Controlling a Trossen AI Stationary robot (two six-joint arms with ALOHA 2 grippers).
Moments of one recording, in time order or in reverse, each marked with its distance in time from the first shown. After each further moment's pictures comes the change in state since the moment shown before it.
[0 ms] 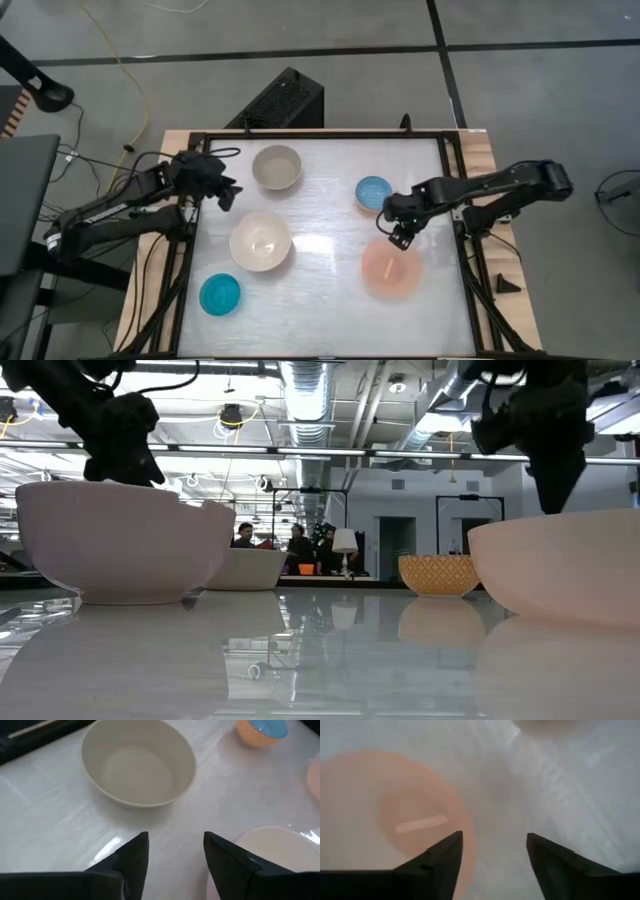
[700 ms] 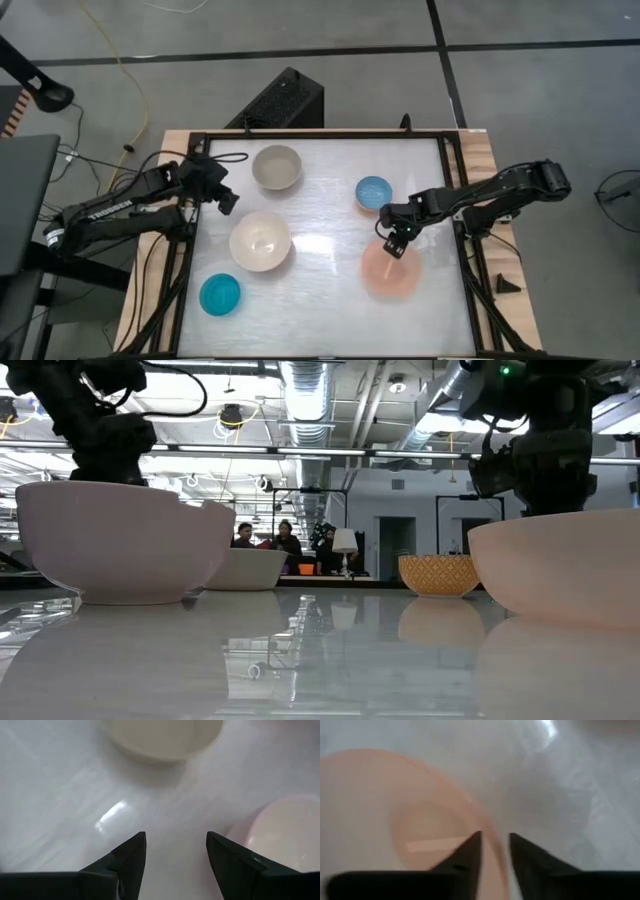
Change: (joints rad) left arm 0.000 0.060 0.000 -0.142 0.009 -0.065; right arm 0.008 0.016 -0.217 0.391 -0.104 -0.016
